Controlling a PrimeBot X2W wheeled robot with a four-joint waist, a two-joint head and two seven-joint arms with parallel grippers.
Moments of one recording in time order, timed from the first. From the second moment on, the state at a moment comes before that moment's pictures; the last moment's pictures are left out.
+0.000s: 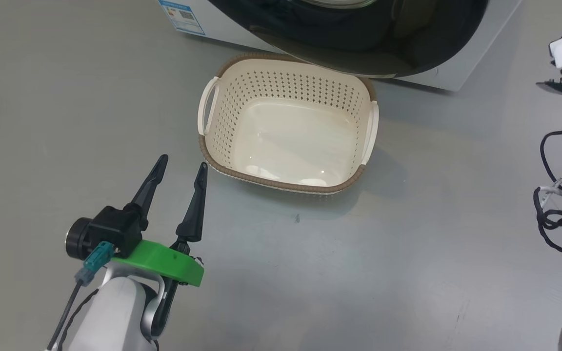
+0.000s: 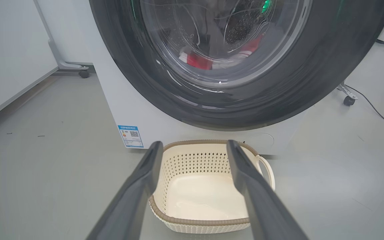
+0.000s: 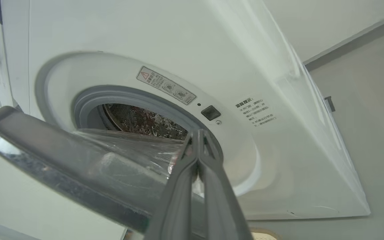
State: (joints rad) left arm -0.29 0.03 -0.27 0.25 -0.35 -0.11 -0.25; right arm -0.70 -0.21 0.03 0.17 0.95 0.02 0.14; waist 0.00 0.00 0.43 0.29
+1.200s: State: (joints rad) left arm -0.32 0.03 -0.29 0.26 -0.36 -0.11 -0.25; right arm -0.89 -0.14 -0.04 0.39 1.29 -0.05 0.46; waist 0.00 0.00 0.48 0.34
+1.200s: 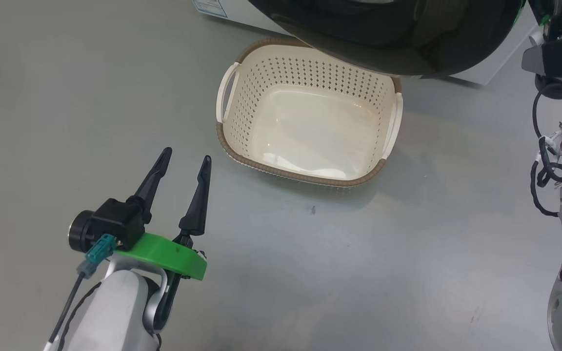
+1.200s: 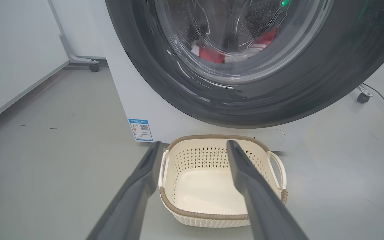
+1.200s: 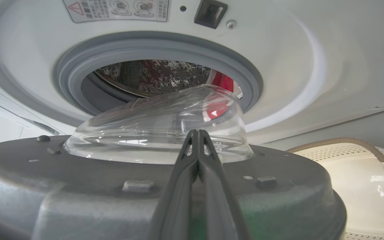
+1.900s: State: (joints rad) left arm -0.31 0.03 -0.30 0.31 -0.36 -0.11 -0.25; right arm -0.78 -0.10 -0.06 0.47 1.45 -0.01 0.59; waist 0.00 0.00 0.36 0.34
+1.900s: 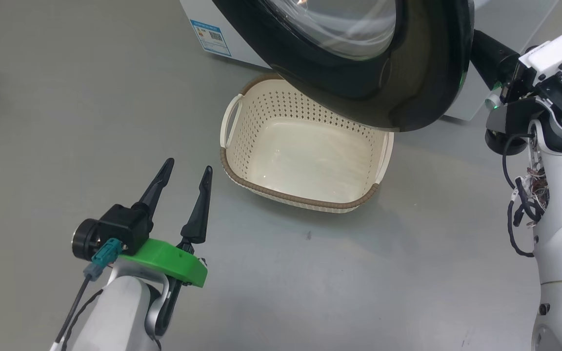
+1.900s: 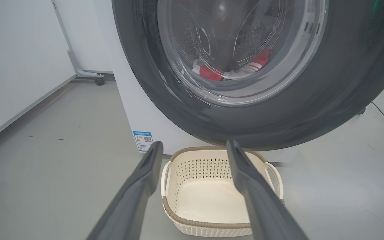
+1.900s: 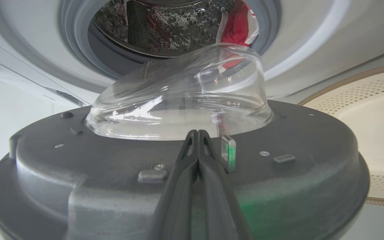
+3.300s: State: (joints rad) left arm -0.26 0.03 -0.30 0.32 -0.35 -0.09 -0.25; right arm -0.62 -0.07 0.14 0.46 1.64 -0.02 0.71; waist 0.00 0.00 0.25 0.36
